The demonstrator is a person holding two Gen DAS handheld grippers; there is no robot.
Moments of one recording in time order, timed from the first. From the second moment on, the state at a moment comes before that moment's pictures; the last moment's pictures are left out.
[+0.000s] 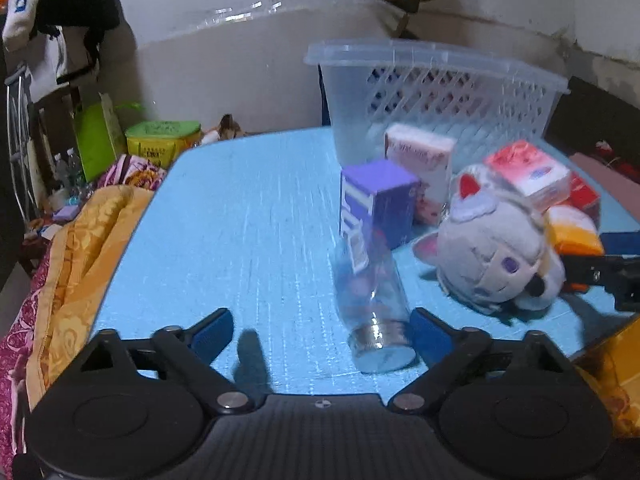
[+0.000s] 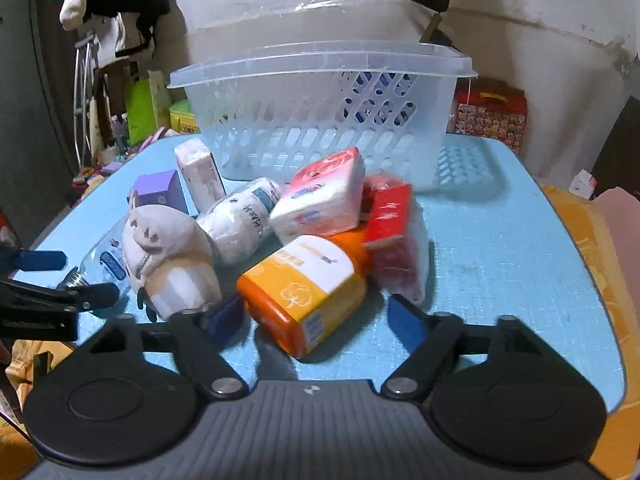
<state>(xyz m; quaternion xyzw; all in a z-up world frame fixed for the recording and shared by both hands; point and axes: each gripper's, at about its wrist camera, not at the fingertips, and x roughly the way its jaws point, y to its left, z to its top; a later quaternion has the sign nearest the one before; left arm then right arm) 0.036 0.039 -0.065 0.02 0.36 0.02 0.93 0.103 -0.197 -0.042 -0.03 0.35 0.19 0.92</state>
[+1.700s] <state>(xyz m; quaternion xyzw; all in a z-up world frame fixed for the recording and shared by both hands) 0.013 0.044 -0.003 -0.03 0.20 0.00 0.98 0.080 -0.248 0.022 0.02 0.19 0.20 0.96</state>
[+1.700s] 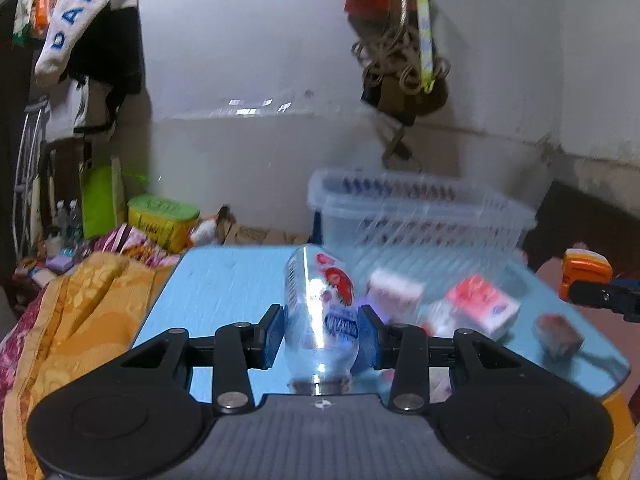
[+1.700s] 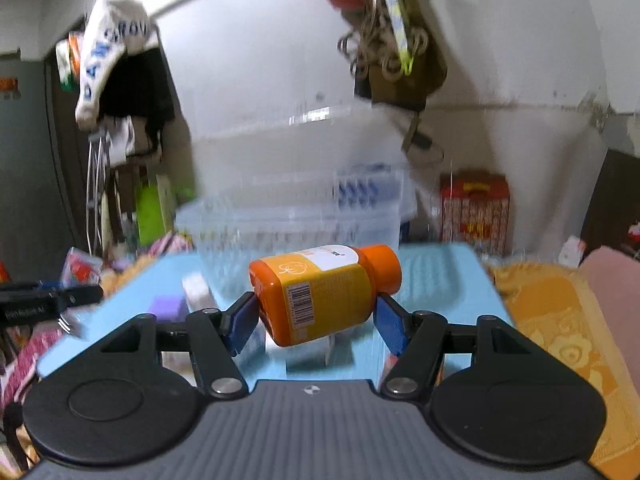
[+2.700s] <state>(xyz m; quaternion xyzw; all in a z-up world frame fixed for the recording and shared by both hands) 0.134 0.022 0.032 -0.03 0.19 -0.03 0.98 0.144 -0.238 0.032 -0.02 0.14 0.17 0.97</state>
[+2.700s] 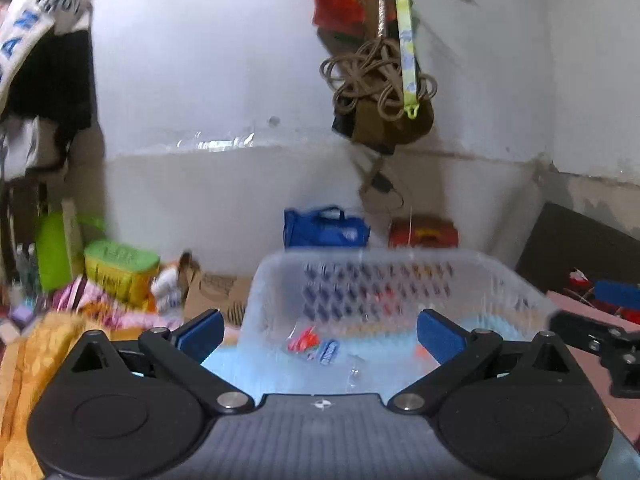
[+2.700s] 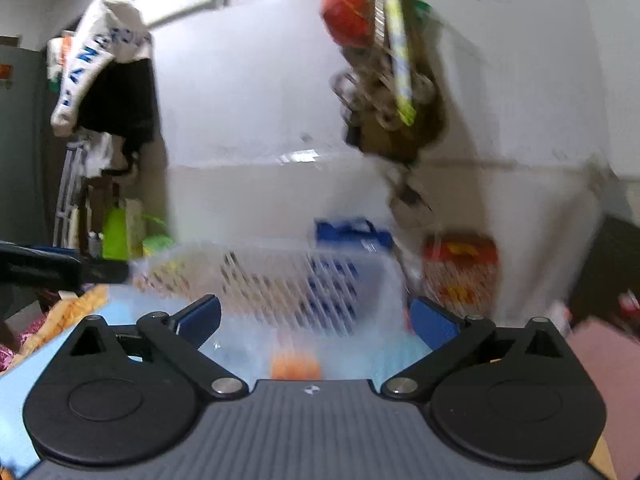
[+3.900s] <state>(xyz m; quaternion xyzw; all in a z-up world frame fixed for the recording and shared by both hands) 0.058 -0.014 -0.054 -0.03 0.30 -0.12 0.94 0.134 -0.266 -0.043 -0.02 0.35 0.10 0.93</state>
